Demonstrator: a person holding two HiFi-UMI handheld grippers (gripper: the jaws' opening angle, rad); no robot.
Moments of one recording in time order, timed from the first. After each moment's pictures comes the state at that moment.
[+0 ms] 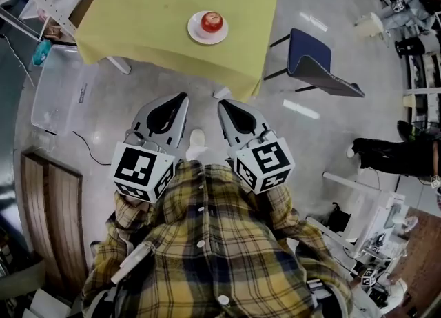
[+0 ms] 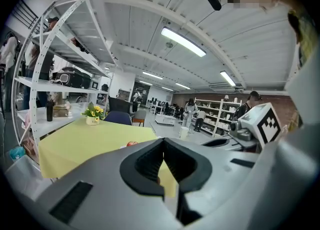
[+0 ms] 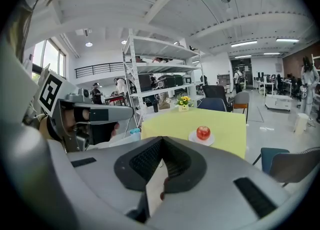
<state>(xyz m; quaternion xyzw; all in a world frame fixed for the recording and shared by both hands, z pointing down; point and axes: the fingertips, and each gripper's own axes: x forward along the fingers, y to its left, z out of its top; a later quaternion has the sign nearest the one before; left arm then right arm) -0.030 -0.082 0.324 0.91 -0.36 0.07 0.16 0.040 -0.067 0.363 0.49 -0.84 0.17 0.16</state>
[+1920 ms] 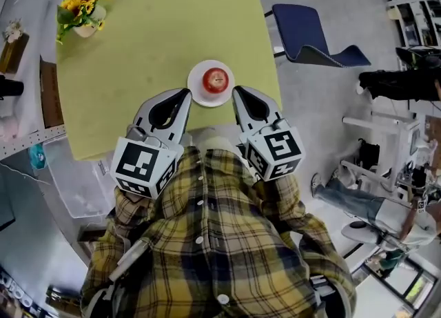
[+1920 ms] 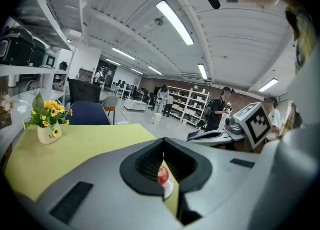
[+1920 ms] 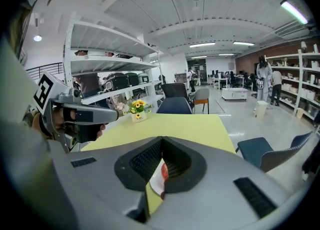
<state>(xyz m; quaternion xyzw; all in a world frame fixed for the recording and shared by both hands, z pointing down) -0.011 -0.398 0.365 0.97 -0.13 0.14 0.18 0.076 -0.354 0.396 0.69 -0.68 0.22 0.14</state>
